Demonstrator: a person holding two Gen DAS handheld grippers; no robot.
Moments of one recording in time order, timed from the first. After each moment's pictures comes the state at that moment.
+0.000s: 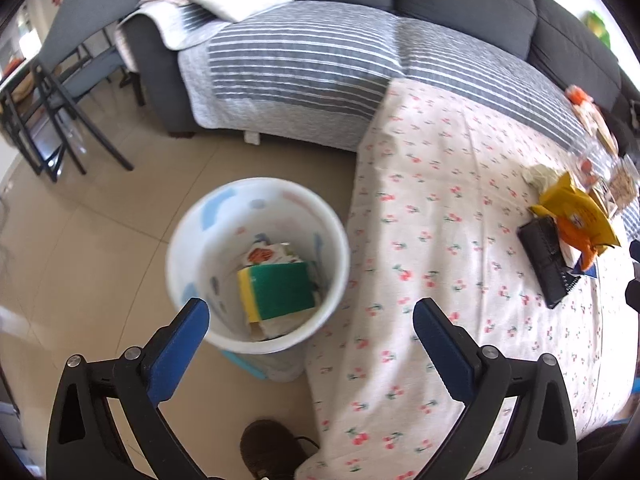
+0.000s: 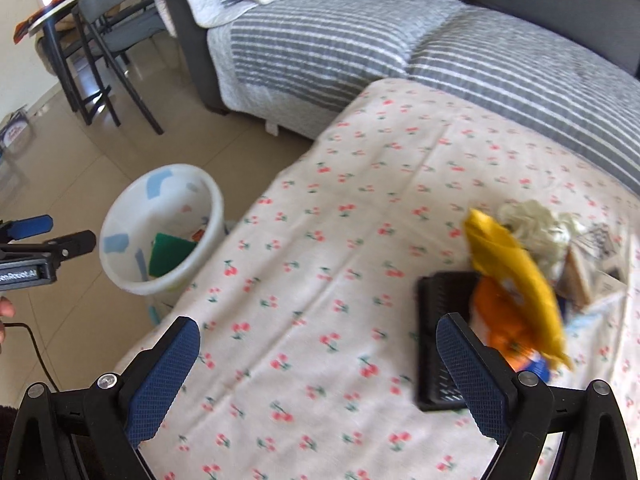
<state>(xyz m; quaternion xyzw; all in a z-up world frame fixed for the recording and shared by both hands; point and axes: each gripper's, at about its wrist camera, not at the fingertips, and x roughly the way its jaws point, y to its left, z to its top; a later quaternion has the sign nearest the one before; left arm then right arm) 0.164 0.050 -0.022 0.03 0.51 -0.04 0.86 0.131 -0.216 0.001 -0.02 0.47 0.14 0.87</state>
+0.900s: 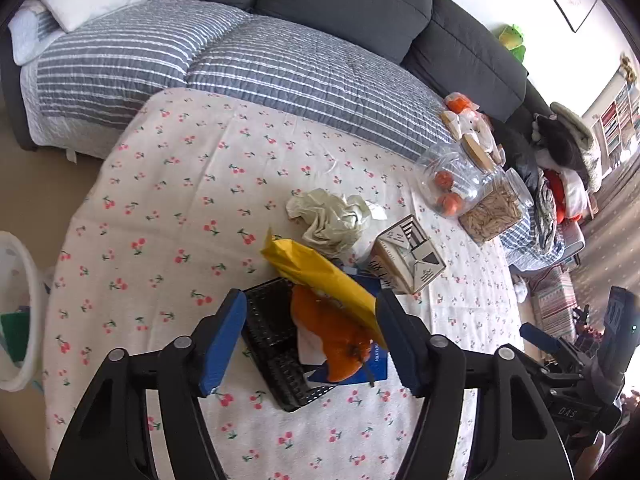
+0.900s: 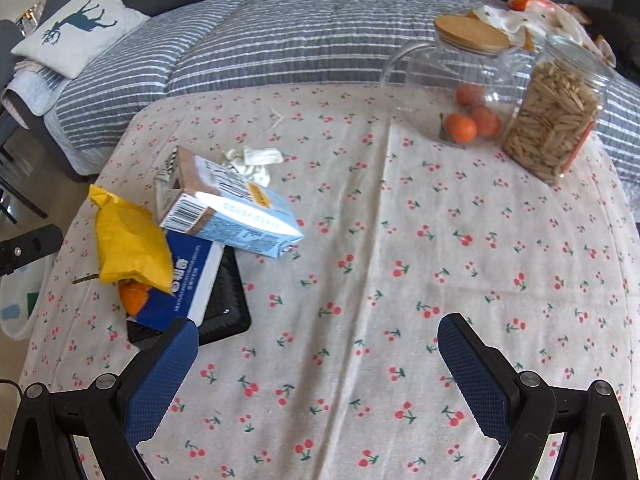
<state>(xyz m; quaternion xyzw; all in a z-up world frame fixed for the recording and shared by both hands) 0.203 -0.178 -0.011 -0.09 0.50 -0.24 0.83 0.094 -0.434 -0.011 0.09 0.49 -0.05 0.87</state>
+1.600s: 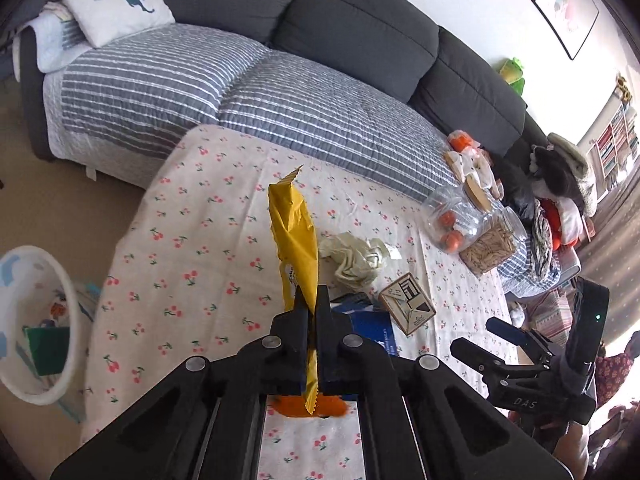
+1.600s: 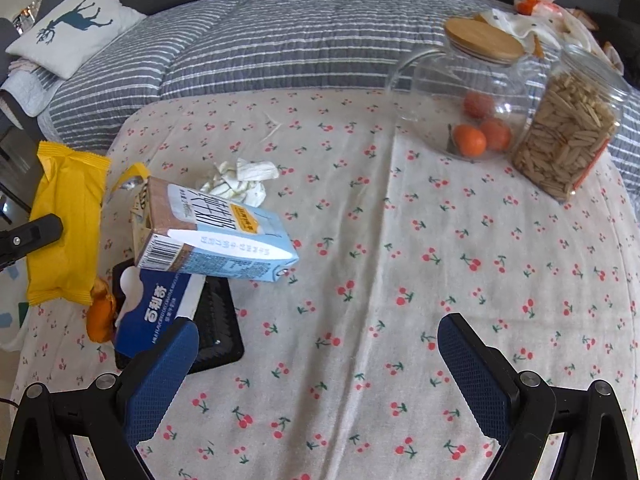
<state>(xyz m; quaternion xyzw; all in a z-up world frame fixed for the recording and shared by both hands) 0.205 -0.108 0.022 -0.11 0.45 -0.22 0.86 0.127 -0.416 -0.018 0.07 0.48 -0.03 0.87</state>
